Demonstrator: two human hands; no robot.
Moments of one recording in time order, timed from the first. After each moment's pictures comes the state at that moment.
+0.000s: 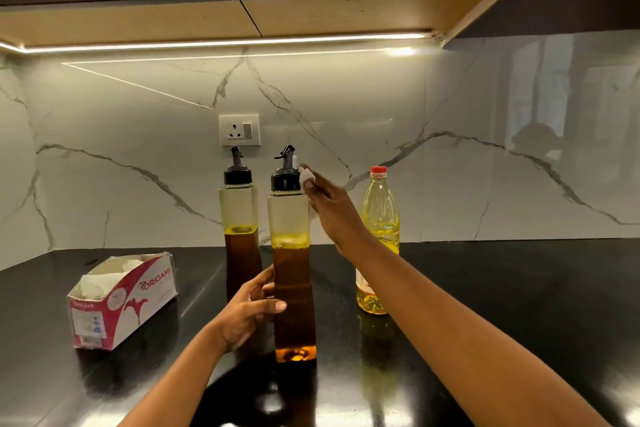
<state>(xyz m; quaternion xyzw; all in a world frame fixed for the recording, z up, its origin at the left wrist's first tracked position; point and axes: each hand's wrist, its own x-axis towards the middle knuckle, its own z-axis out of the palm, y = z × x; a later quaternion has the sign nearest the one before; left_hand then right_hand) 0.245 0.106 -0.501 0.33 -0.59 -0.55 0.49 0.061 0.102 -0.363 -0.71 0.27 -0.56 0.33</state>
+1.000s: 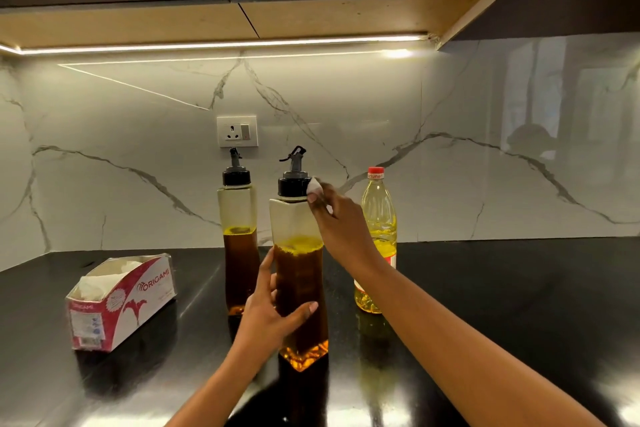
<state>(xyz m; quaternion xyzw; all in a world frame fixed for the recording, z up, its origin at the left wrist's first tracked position) 0.202 0.135 -0.508 0.40 -0.67 -0.27 0.57 0.052 0.128 -0.376 -0.75 0.34 -0.57 0.09</state>
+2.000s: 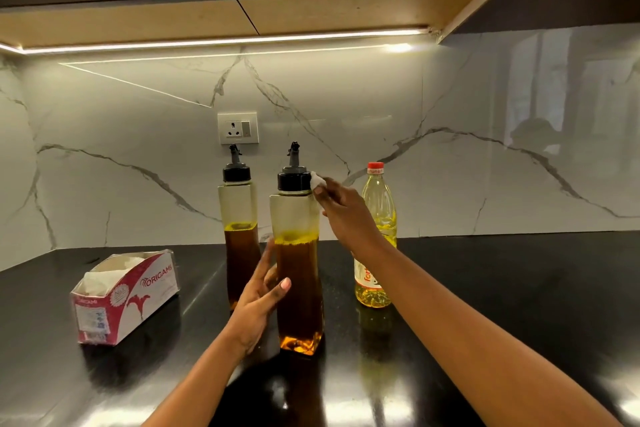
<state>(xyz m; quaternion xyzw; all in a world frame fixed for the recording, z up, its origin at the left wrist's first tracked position) 0.221 0.119 -0.508 0.33 -0.60 -0.44 0.59 0.043 0.118 -0.369 -0.73 0.33 -0.56 0.20</state>
